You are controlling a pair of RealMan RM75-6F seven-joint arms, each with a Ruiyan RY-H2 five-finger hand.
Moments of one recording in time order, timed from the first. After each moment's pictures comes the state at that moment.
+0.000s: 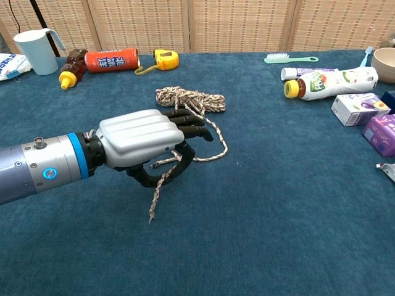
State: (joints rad) left arm -0.82 -1.70 0.02 -1.29 1.64 0.97 0.22; right arm -0.01 -1.25 0.08 -1.66 -1.52 1.59 -0.20
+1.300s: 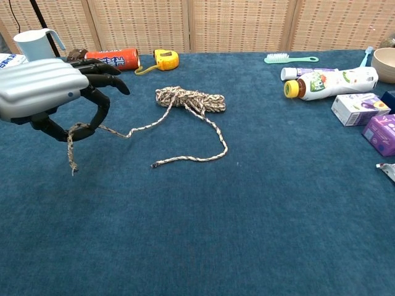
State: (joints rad) left arm -0.68 -1.41 0.05 -1.42 1.64 1.15 0.18; right arm 0.03 -1.25 0.08 -1.63 -1.53 1.56 -0.17
